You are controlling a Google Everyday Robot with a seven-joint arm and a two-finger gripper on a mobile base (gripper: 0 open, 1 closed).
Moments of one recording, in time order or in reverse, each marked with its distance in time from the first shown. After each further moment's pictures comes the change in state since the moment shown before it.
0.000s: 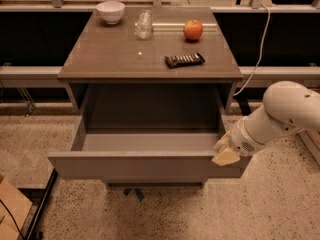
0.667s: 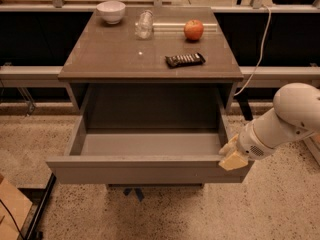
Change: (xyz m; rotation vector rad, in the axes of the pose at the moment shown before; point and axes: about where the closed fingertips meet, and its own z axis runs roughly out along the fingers) arm 0.018 0.010 -0.011 -0.010 0.020 0.035
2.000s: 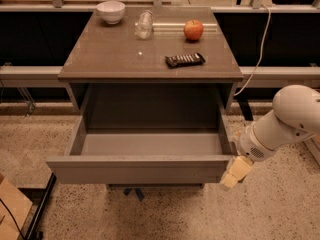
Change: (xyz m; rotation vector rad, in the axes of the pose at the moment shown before) arm -0.001 0.003 0.003 -0.008 0.003 -0.004
